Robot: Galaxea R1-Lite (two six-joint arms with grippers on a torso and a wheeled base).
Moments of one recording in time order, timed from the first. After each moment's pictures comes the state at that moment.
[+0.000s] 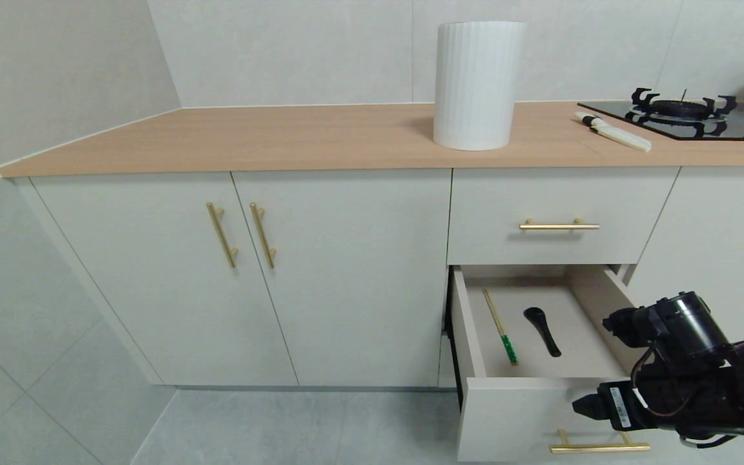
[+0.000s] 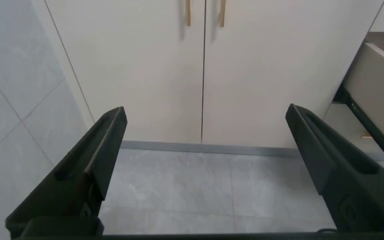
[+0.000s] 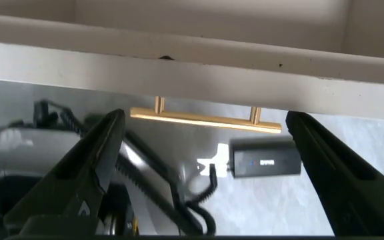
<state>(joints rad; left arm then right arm) 0.00 0.00 0.00 0.00 0.04 -0.01 0.33 1.71 -0.56 -0.18 -0.17 0.21</state>
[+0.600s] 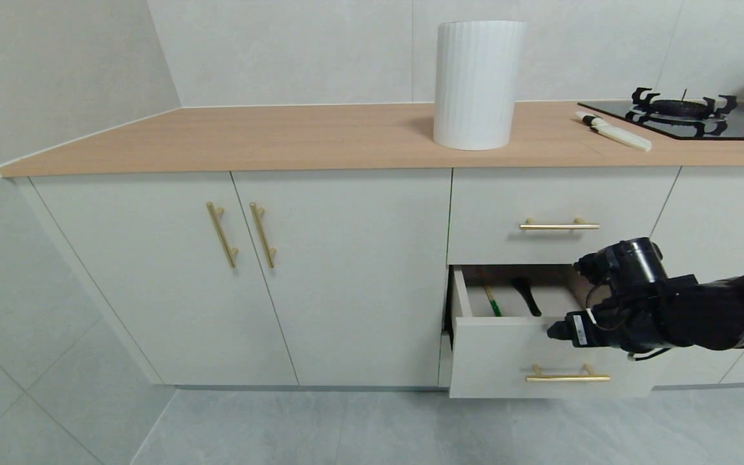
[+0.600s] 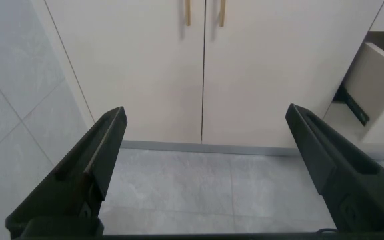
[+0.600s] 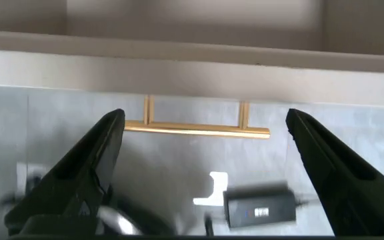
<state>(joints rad) 0.00 0.00 0.00 0.00 0.04 -0.01 0.22 1.96 -0.93 -0.20 -0.17 0.13</state>
